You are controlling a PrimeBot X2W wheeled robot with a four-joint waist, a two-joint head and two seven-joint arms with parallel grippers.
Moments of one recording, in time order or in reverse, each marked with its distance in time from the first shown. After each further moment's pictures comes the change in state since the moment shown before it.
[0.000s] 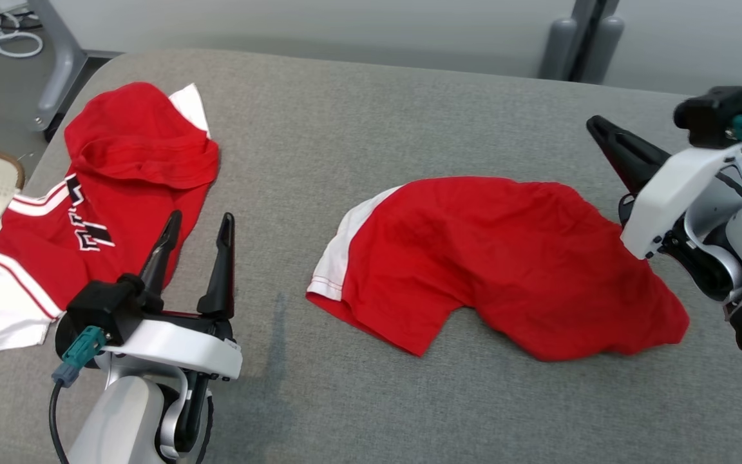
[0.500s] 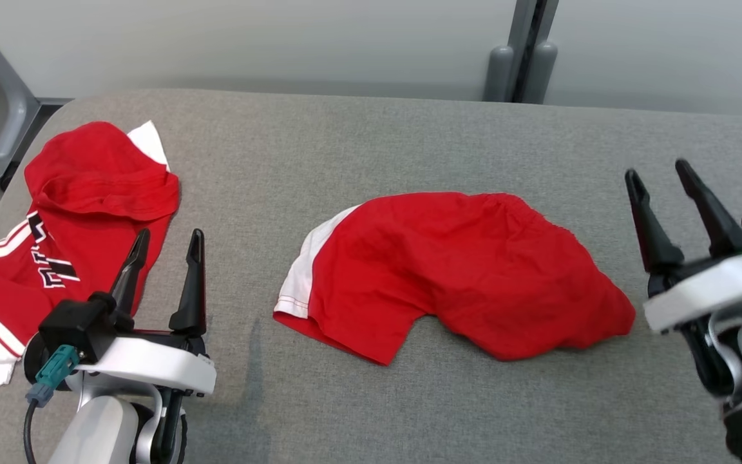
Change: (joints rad) left arm 0.056 0.044 0.034 -0.037 -0.002 0.033 0.014; right arm 0.386 0.129 -0.471 -0.142 -0.264 0.000 -0.288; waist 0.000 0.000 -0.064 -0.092
